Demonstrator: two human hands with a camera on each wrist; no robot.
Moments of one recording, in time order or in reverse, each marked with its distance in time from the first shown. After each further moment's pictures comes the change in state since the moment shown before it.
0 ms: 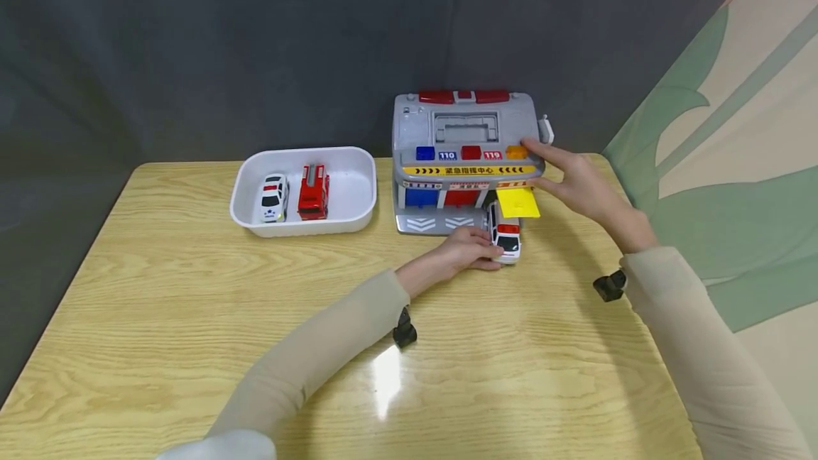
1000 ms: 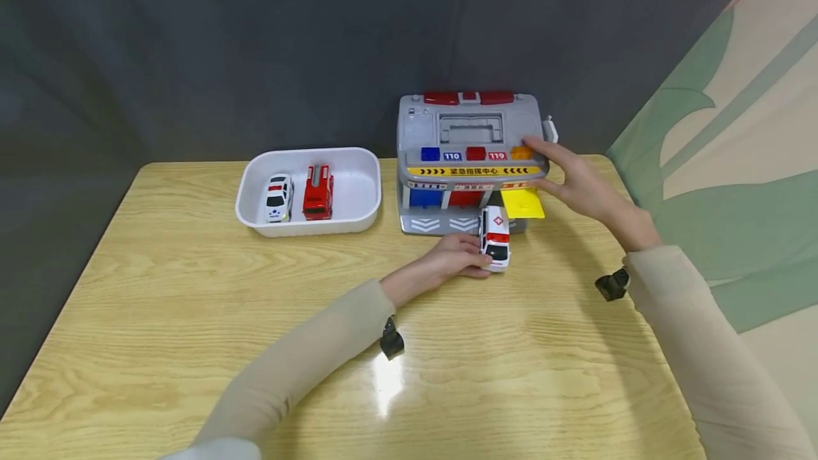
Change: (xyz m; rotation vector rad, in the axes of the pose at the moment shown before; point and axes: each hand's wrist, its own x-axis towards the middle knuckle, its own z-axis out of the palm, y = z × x) left_hand -0.024 -0.005 -0.019 0.019 -0.023 0.049; right_hand 0.002 -0.003 0.001 0.054 -0.051 -0.014
